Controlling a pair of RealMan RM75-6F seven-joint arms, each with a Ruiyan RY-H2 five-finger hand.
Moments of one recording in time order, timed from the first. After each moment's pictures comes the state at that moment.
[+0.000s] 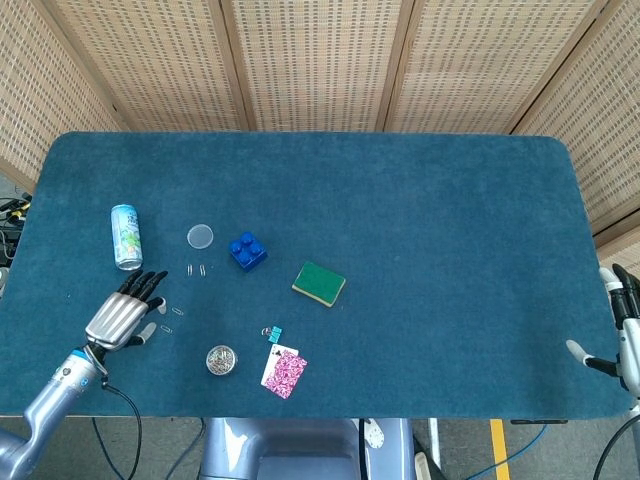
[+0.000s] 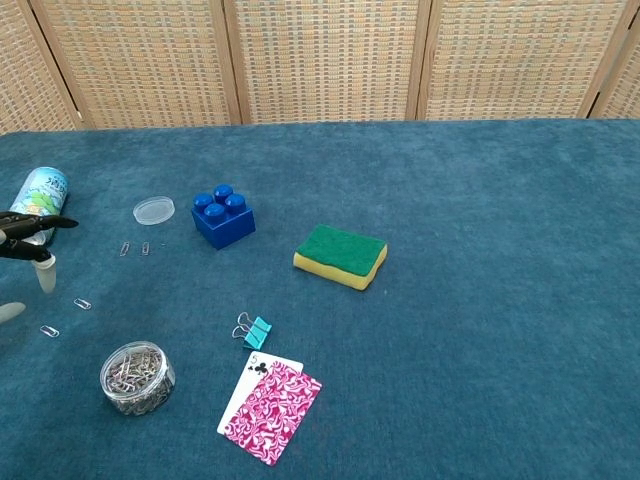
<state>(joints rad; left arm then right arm) -0.44 -1.45 0.09 -1.13 1.59 1.14 -0.08 0.06 -1.03 0.14 -1.64 -1.42 1.50 0.09</state>
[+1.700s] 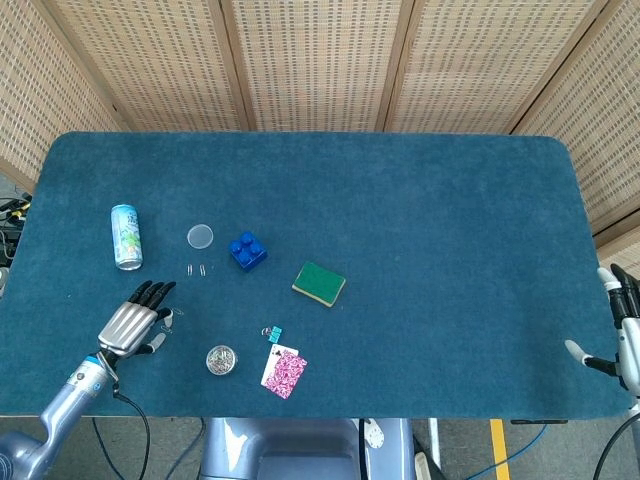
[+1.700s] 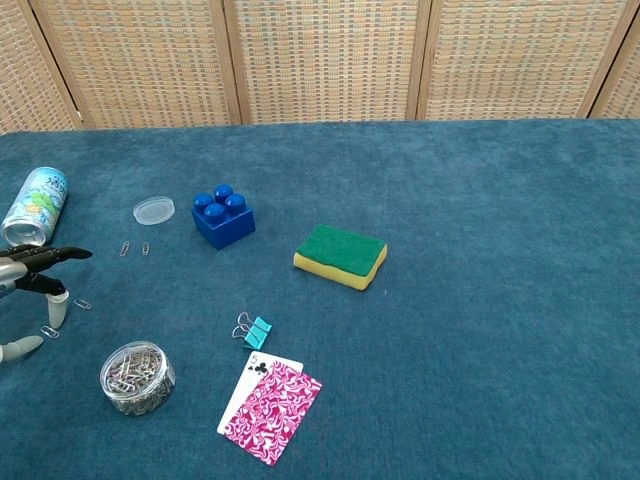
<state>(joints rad) -0.42 -1.56 0.09 -1.00 1.59 1.11 -0.12 0.06 -1.03 0.13 -1.64 -1.41 1.49 0.10</state>
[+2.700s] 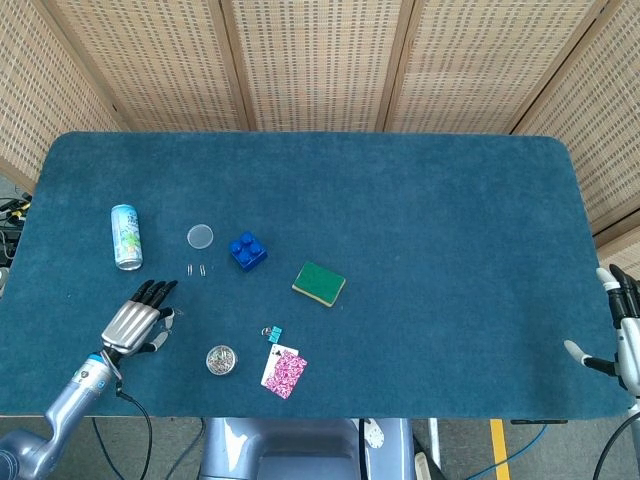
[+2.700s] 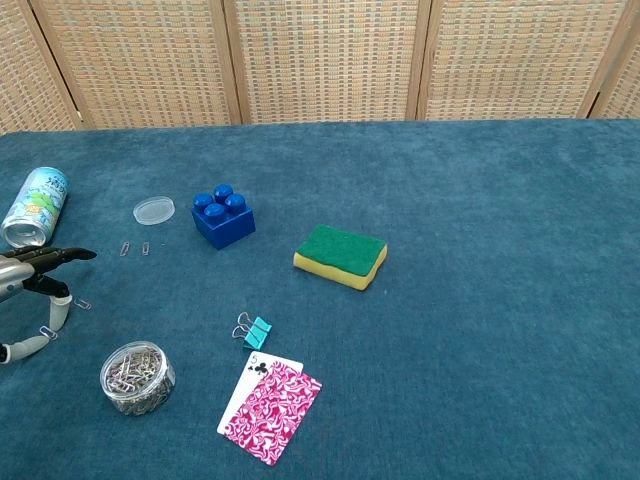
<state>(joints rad) -0.43 -1.58 0.09 -0.98 1.57 1.09 -0.11 0.06 -1.03 0.13 -1.64 -1.41 1.49 0.10</state>
